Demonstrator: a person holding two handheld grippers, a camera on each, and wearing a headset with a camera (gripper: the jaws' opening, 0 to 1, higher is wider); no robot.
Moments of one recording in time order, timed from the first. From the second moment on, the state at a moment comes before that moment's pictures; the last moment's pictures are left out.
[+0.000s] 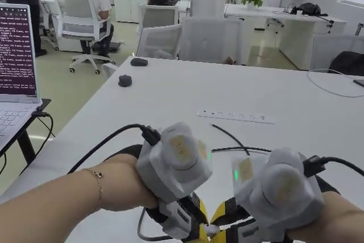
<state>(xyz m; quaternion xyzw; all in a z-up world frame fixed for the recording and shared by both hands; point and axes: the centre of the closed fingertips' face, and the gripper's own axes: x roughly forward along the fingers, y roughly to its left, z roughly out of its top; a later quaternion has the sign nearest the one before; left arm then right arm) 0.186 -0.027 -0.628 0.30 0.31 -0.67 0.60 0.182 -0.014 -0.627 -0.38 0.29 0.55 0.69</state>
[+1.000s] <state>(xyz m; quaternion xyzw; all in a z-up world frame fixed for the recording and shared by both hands) 0.198 -0.032 -0.610 0.42 0.24 -0.60 0.64 0.200 -0.038 -0.615 -0.36 0.28 0.51 0.73</state>
